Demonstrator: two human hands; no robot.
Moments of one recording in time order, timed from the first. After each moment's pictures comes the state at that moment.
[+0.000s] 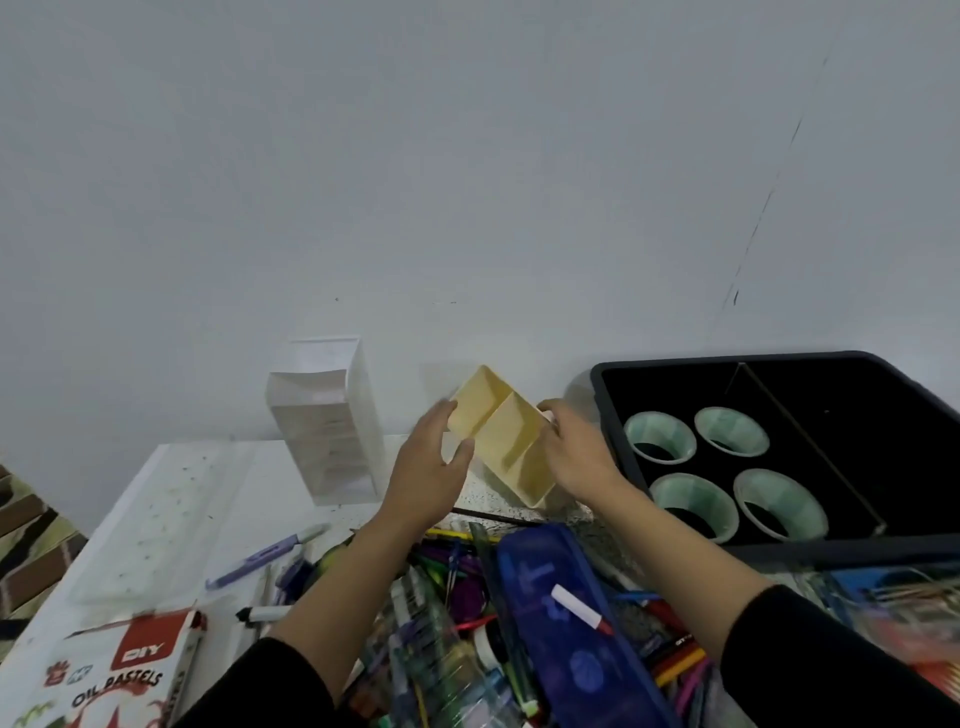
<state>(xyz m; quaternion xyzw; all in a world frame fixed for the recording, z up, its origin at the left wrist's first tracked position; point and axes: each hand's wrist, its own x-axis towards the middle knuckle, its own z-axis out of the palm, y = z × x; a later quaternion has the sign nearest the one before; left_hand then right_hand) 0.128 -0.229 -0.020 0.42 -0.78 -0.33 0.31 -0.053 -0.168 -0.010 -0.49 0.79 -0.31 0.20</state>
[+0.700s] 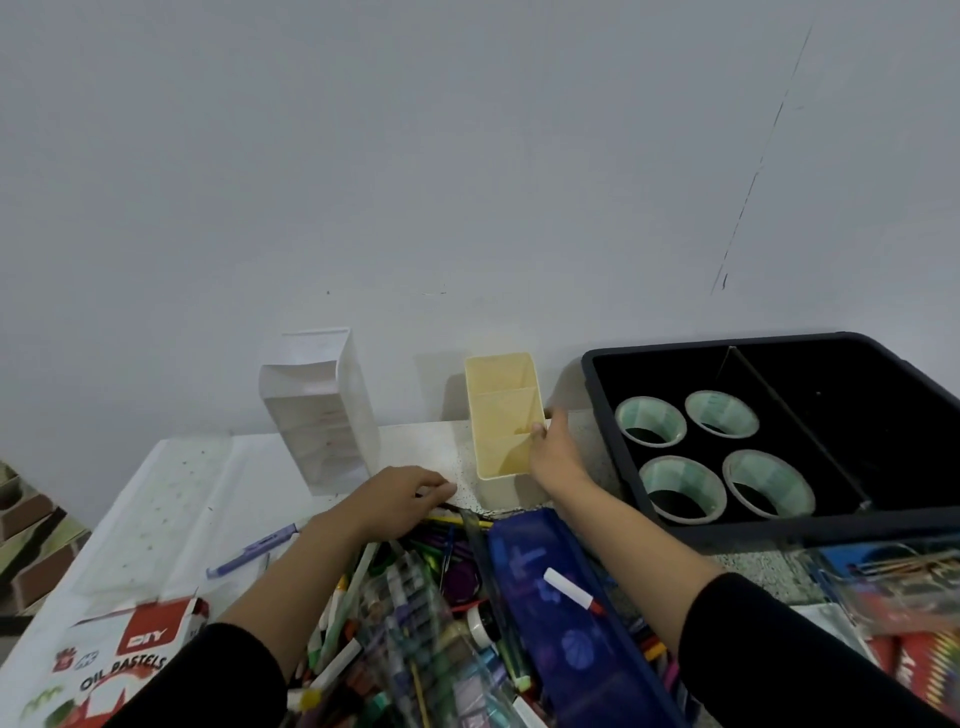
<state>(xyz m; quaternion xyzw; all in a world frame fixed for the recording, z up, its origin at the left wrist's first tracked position) 0.169 -0.244 -0.038 0.39 -0.88 -0.28 -0.03 -0.035 -0.170 -0.030 -0.33 0.78 -0.43 0.30</state>
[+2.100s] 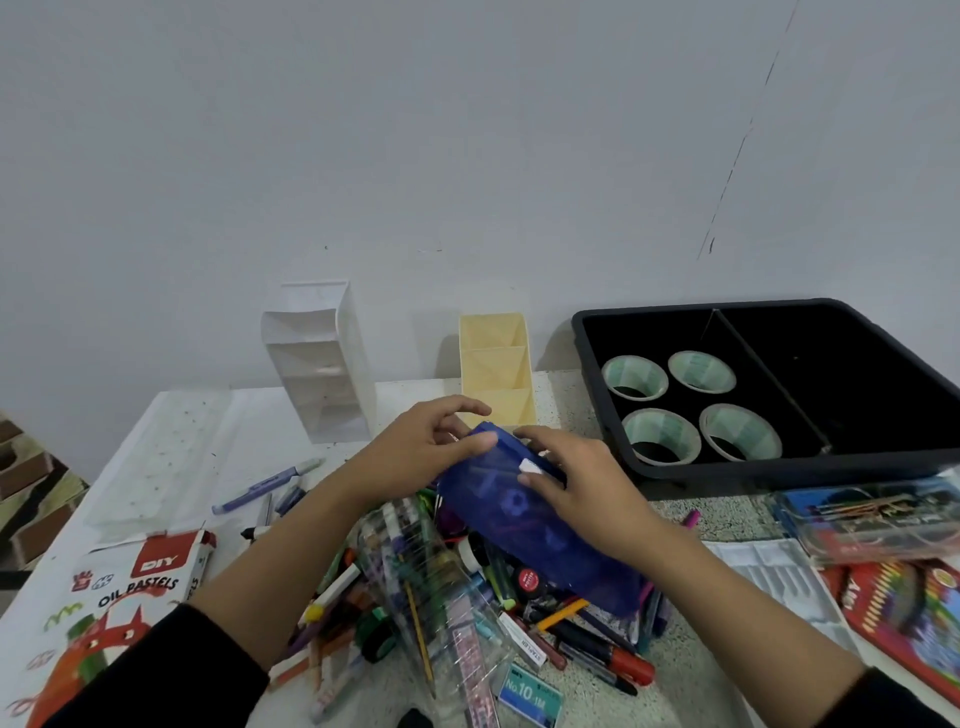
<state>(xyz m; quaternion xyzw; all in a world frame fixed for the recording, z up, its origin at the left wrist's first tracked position) 0.163 -0.166 0.021 0.30 -0.80 -0.50 0.16 -0.022 -0.040 -0.002 -0.66 0.66 -0.32 0.14</state>
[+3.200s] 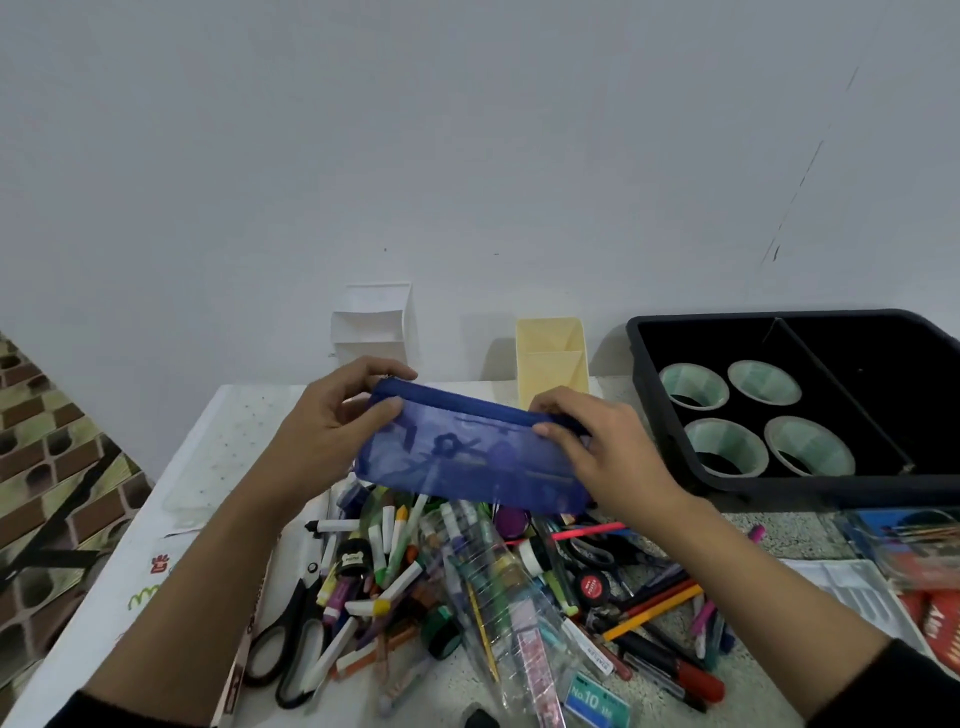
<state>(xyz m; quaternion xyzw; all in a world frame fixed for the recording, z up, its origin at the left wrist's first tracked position) 0.274 -0.180 0.062 0.37 -0.72 -0.47 0.36 0.011 -0.080 0.020 -0.69 0.60 -0.41 0.07</state>
